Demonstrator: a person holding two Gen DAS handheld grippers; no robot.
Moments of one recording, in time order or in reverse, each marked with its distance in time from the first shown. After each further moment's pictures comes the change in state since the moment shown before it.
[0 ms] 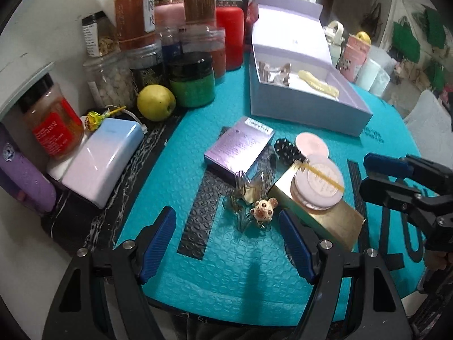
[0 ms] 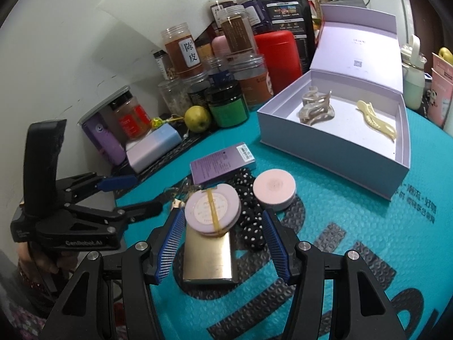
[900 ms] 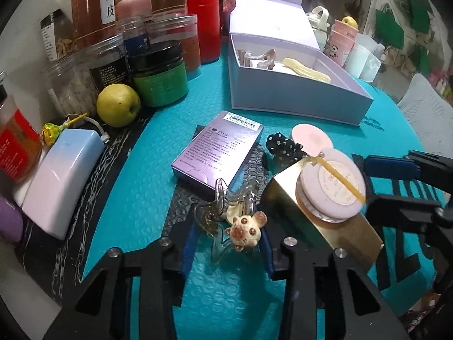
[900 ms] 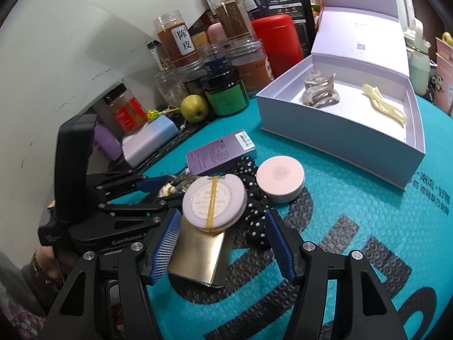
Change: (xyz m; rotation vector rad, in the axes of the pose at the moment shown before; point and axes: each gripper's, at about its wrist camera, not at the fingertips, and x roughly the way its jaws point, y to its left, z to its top) left arm 0.045 -0.010 0.009 0.073 -0.007 -0.076; right arm 0.019 -0.010 -0.002 0.028 0.029 0.006
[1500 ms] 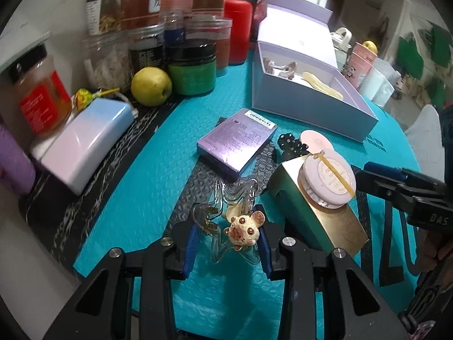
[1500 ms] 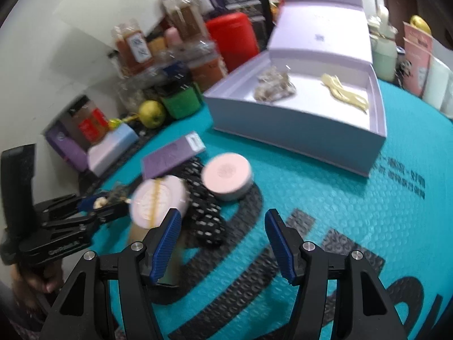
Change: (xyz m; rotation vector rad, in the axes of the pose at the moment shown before) left arm -0.023 0.012 -0.020 -0.169 -0.014 0.032; right arm 0.000 -0.036 -0.005 0.110 0.019 -0.136
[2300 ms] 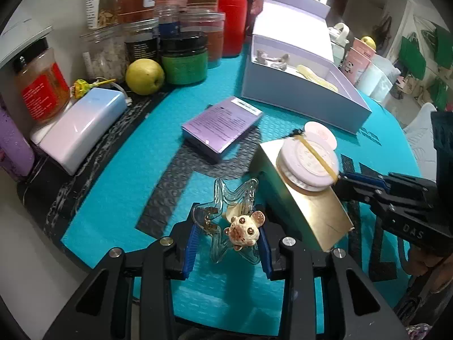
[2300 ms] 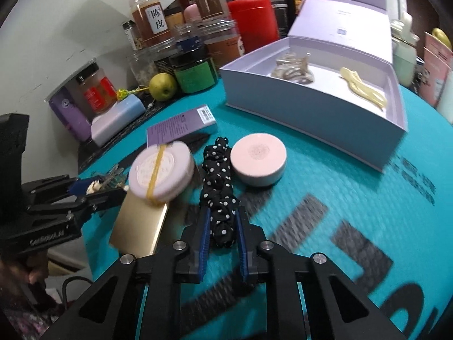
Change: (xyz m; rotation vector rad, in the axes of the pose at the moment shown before) left arm -0.005 -0.021 -0.012 -0.002 0.023 0.002; right arm 0.001 0.002 -0.016 -0.121 0.048 0.007
